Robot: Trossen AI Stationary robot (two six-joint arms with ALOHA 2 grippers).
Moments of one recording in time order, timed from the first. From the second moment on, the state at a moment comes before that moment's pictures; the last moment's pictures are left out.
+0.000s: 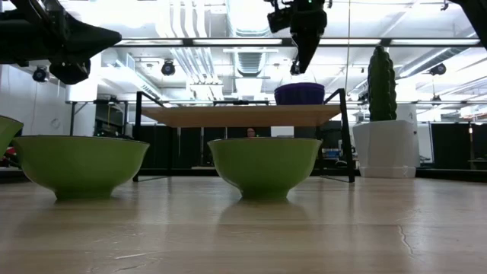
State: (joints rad) left arm -0.43 0.26 0.01 0.47 -0.67 -0.11; right arm -0.28 1.89 2.07 -1.56 0.26 -0.08
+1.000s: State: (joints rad) left arm -0.43 0.26 0.01 0.47 -0.67 -0.11; right arm 0.09 1.89 2.09 -1.43 0.17 -0.18
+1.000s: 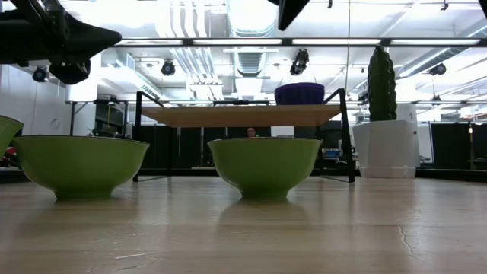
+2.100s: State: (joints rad) left arm -0.43 0.27 0.01 0.47 -0.67 -0.11; right arm 0.42 1.89 1.57 -0.89 0.15 -0.19
